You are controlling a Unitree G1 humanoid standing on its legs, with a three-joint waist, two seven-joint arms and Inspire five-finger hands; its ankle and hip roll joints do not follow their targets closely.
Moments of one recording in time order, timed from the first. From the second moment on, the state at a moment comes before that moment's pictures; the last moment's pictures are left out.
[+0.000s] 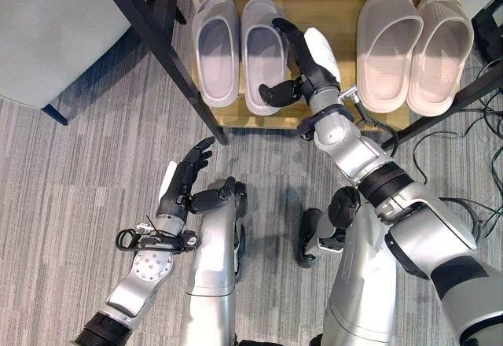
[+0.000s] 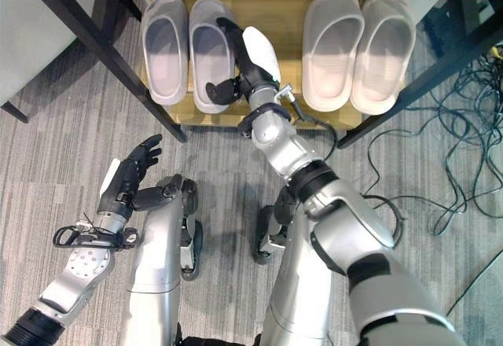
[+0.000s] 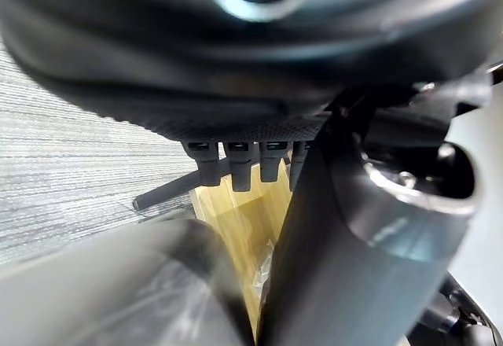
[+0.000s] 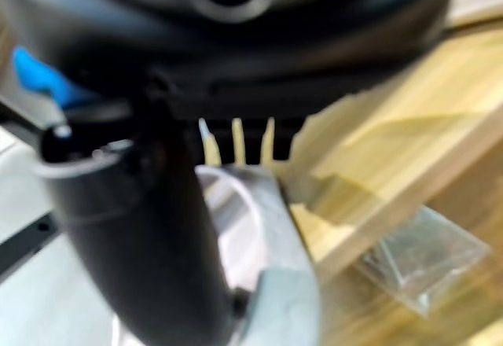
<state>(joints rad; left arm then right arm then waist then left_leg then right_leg) -0.08 0.60 -0.35 -0.04 -0.30 -0.20 0.31 -1.21 -0.41 0.66 0.74 0.02 0.03 -0.36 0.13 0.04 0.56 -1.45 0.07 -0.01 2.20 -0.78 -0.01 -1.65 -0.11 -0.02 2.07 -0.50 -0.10</state>
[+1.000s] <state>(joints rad) -0.08 0.60 -0.36 -0.04 -0.31 -0.22 0.31 -1.27 -0.43 0.70 0.81 0.02 0.03 -0.38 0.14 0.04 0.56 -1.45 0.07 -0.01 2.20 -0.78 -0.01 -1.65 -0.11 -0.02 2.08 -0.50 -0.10</state>
